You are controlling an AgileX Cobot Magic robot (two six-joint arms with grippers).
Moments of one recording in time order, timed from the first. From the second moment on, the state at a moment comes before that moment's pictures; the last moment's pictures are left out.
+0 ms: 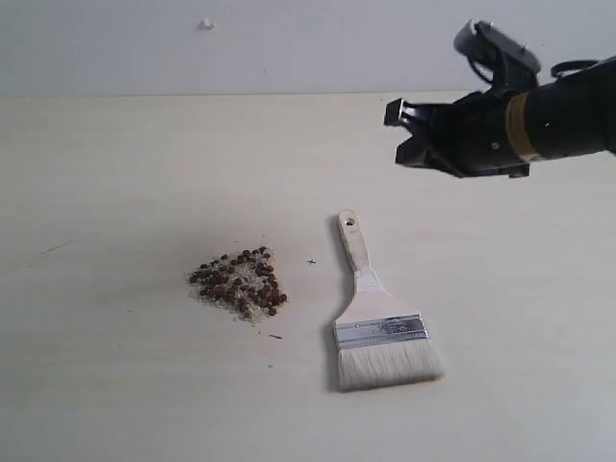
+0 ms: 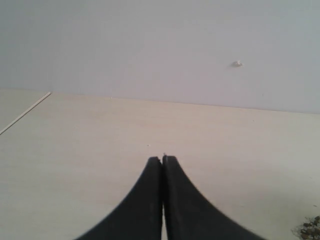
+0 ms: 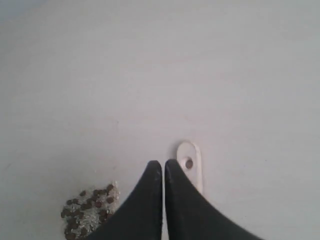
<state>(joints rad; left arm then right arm) -0.08 0.04 0.00 -0.30 0.16 0.21 0.26 1.67 -0.87 -1.65 -0.34 2.12</state>
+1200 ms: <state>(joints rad) -0.08 0.04 0.00 -0.30 0.16 0.21 0.26 0.02 -0.30 -0.54 0.15 0.61</state>
